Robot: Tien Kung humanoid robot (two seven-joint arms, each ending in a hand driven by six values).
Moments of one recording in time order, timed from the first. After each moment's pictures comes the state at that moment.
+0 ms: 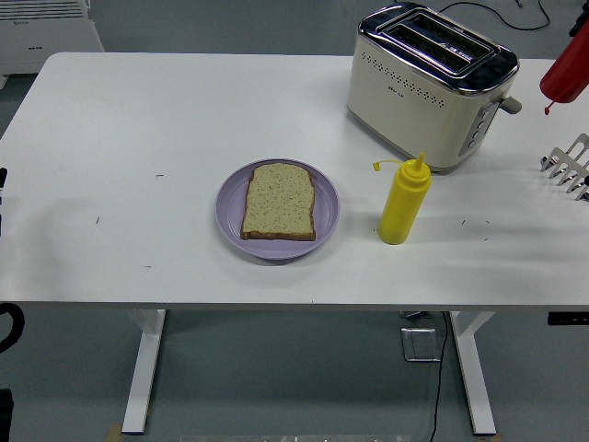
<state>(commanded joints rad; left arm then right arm) -0.07 0.00 -1.94 -1.38 0.47 0.10 0.03 0.49 -0.34 1.39 1.37 -0.74 -0.30 0.09</state>
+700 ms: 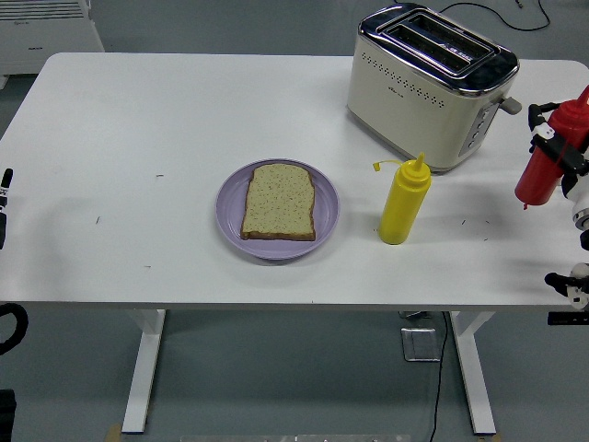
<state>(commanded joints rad) -0.07 0.00 -1.92 -1.37 0.47 0.10 0.03 0.30 -0.31 1.23 1.28 -0.90 -0.40 0.27</state>
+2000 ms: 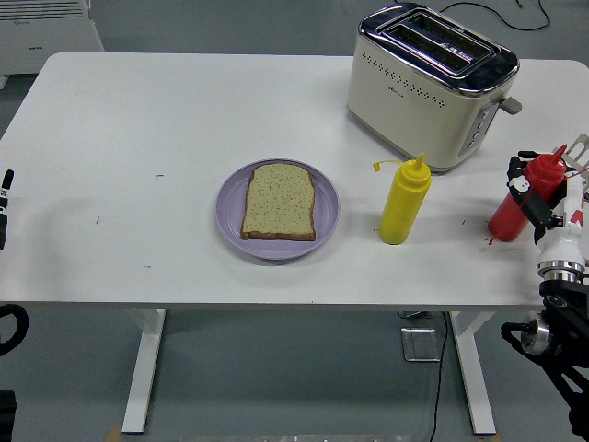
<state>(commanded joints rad) -0.07 0.00 -1.92 -1.37 0.47 0.10 0.03 0.30 -0.26 0.97 1.07 -0.66 -0.54 0.65</state>
